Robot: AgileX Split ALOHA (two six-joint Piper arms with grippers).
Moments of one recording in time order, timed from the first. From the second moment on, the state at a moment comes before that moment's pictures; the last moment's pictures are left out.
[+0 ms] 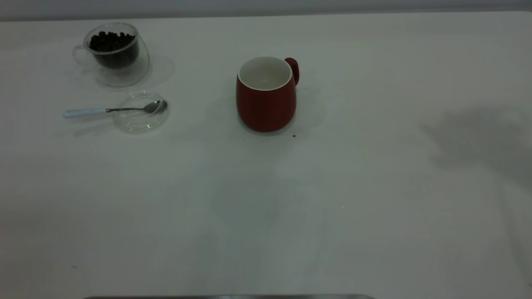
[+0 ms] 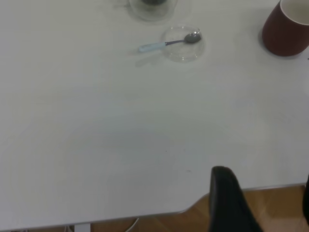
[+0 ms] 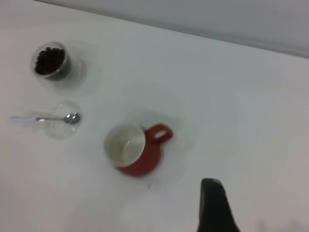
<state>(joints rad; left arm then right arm) 0.00 -0.02 -0.49 -0.12 1.14 0.05 -0.09 1.41 -1.22 0.74 0.89 -0.71</state>
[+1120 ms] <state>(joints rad) 0.00 -0.02 -0.49 -0.12 1.14 0.05 0.02 0.20 -0.49 -0.16 1.15 0.17</state>
